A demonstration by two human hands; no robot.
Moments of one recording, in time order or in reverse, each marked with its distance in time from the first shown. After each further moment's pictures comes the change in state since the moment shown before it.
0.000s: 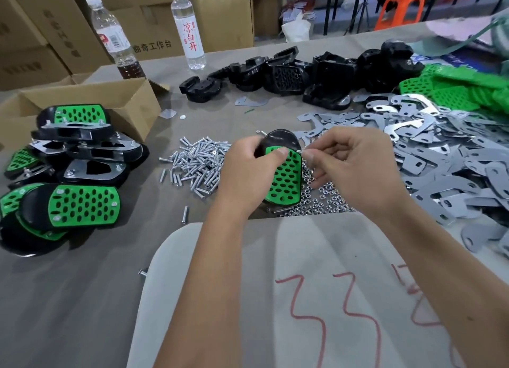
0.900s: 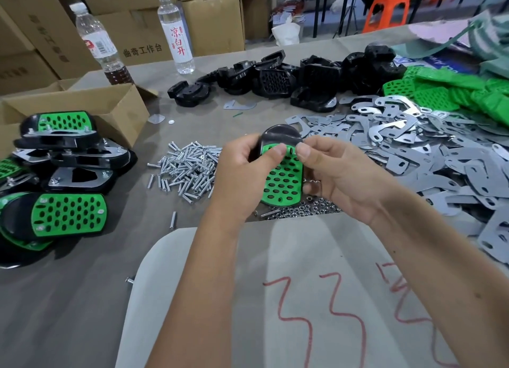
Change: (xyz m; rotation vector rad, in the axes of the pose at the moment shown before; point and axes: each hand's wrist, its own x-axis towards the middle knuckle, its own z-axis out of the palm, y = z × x) left_hand -0.010 0.003 0.007 -0.167 -0.090 0.186; right_hand 0.004 0.007 -0.012 0.577 -0.350 0.345
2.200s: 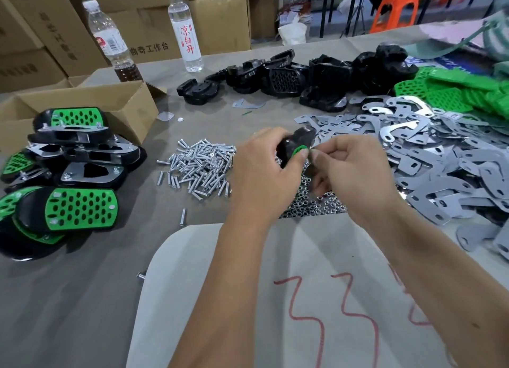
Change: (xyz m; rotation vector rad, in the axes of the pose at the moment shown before) left_hand 0.002 -0.002 0.011 0.554 0.174 0.353; right_hand 0.003 0.010 0.015 -0.445 0.442 -0.188
